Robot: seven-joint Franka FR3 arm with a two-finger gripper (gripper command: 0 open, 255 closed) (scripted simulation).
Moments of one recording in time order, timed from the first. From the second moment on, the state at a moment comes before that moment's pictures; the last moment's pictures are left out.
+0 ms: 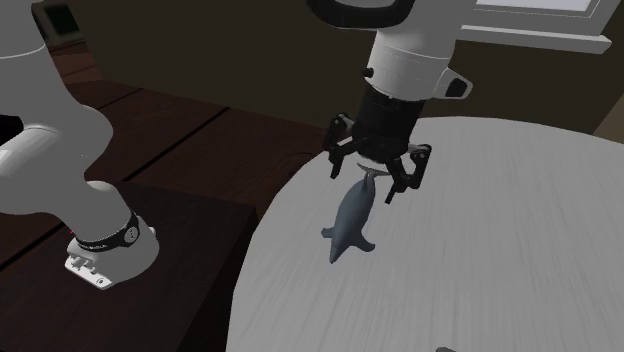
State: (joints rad) arm 0.22 0.16 -0.12 -1.68 -0.06 1.67 -1.21
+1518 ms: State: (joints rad) arm 0.22 0.16 -0.12 -1.68 -0.06 1.67 -1.21
